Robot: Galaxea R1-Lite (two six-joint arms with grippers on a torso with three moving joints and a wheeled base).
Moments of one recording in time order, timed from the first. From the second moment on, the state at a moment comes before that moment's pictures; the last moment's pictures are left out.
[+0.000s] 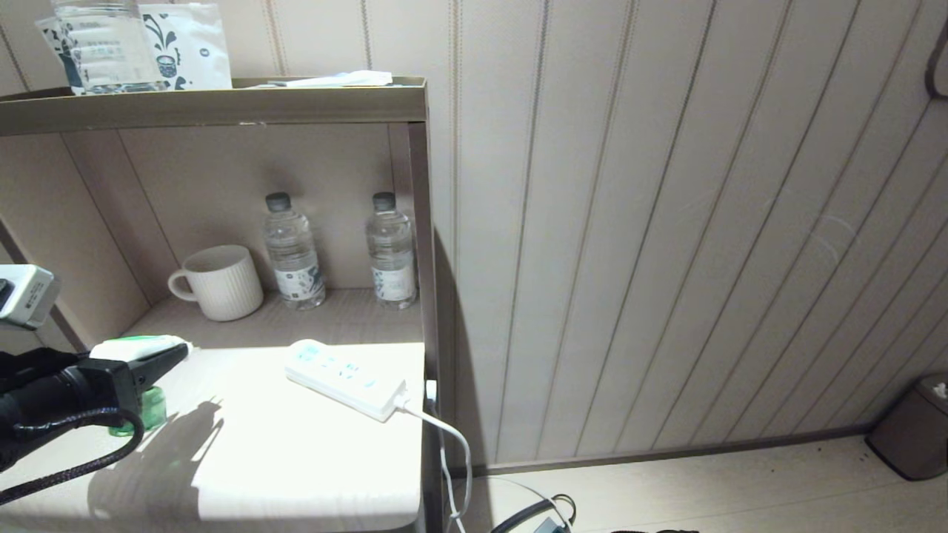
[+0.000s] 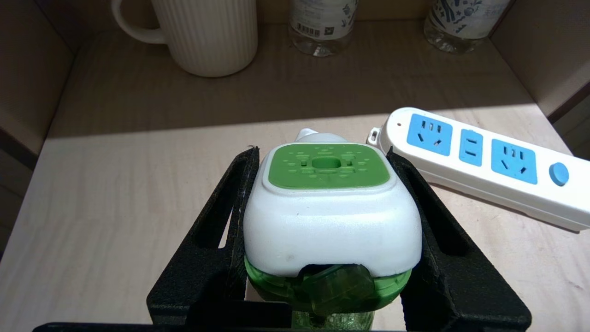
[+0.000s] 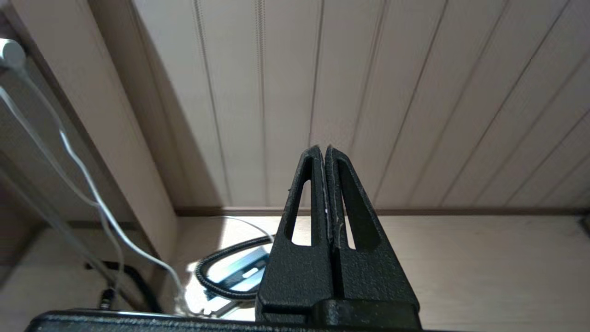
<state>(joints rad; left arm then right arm) 0.06 1.24 -0.41 -0.52 -0.20 0.01 0.01 0.01 -0.08 0.12 0.01 -0.01</state>
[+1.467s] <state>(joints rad) 0.03 1.19 -0.26 -0.73 -0.22 0.02 0.01 0.00 -0.06 0.15 -0.02 0.07</state>
